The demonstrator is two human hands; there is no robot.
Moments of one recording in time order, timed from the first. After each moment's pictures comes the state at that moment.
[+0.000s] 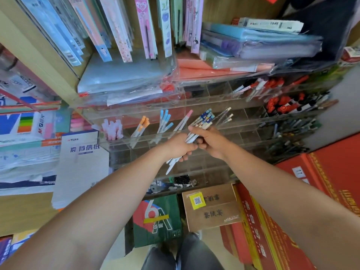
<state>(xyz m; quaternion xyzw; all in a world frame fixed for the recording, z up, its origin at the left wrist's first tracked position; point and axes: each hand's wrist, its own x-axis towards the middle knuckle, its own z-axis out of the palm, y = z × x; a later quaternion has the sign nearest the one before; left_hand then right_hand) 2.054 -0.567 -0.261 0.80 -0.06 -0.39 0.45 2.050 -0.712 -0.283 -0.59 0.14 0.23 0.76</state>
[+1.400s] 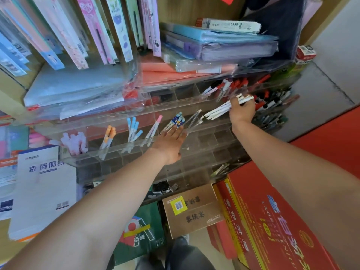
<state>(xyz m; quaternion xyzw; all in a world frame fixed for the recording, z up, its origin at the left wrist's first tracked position) 2.077 -0.629 -0.285 0.91 -0.33 -0.25 -0.02 2.102 -0.855 -0.269 -0.68 0.38 -0.24 0.57</state>
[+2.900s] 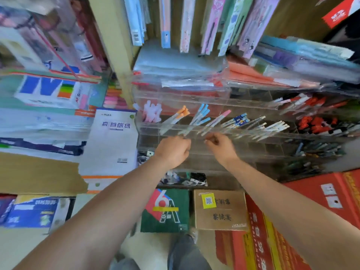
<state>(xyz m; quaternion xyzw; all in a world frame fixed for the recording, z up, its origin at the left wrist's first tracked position) 1.999 -0.453 -0.275 0.97 -0.19 -0.11 0.13 2.014 -0.634 -0.293 -0.89 0.07 0.11 0.43</state>
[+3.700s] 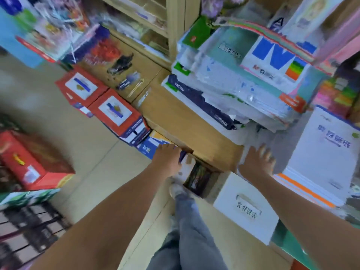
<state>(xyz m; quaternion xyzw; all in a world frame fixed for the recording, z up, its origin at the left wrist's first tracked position) 1.750 0.148 -0.407 0.94 0.16 -0.27 0.13 1.895 -0.080 -0.414 -0.96 -0.11 0.25 -0.10</state>
